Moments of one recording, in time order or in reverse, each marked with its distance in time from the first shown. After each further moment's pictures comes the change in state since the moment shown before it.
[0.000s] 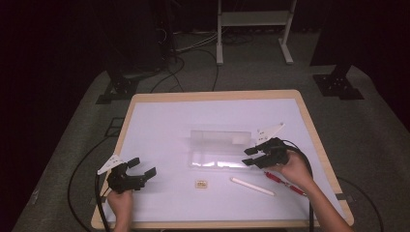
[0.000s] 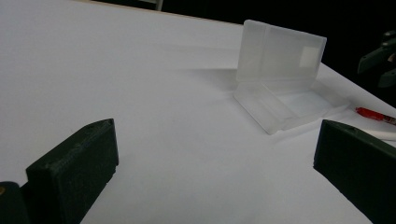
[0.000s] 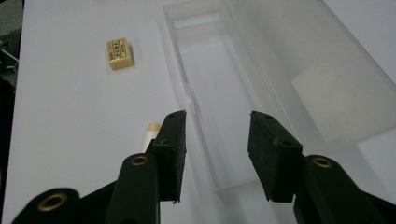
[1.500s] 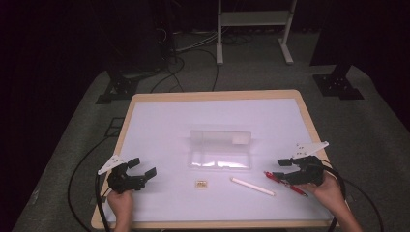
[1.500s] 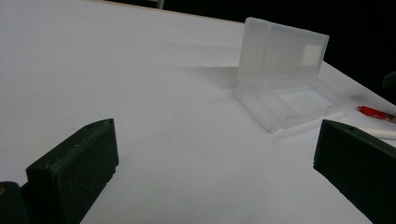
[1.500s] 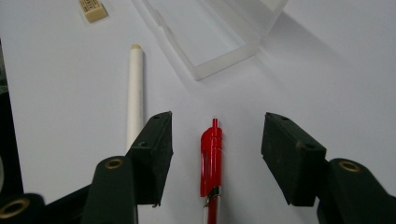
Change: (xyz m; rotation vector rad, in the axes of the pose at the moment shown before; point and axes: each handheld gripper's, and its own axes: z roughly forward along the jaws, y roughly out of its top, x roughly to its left) left arm 0.000 0.000 0.000 0.011 0.008 0.002; right arm 0.017 -0.090 -0.053 -0.046 -0.127 0.201
